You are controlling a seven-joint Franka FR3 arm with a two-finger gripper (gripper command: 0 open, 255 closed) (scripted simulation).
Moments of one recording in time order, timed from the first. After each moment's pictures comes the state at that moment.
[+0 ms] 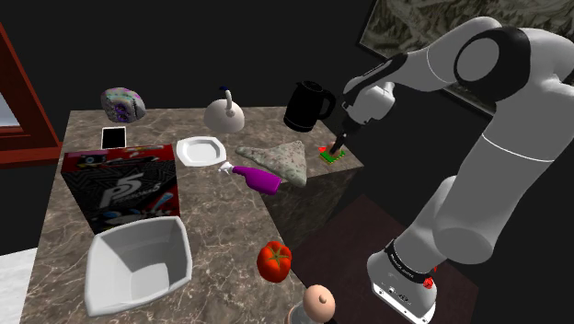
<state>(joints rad) 0.23 0.17 -0.75 -2.35 0.55 2.36 -1.33</state>
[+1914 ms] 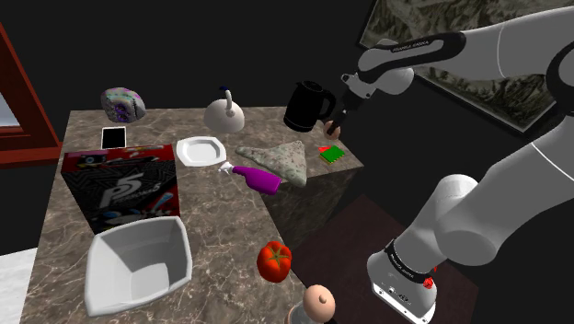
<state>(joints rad) 0.30 -0.21 -0.66 -2.37 0.16 2.21 -0.85</state>
